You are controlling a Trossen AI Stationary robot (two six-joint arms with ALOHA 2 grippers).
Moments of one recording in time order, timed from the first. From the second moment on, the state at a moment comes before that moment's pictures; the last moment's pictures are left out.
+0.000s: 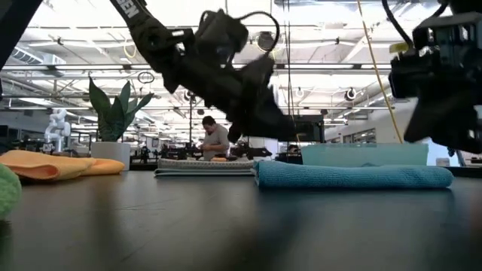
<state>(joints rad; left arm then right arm) 0.05 1.96 1.07 0.36 0.14 -0.33 0.45 1.06 0.28 0.05 0.21 1.30</state>
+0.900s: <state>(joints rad) -0.17 2.00 1.07 0.14 0.04 -0.44 0.06 1.09 0.28 -0.12 0.11 1.00</state>
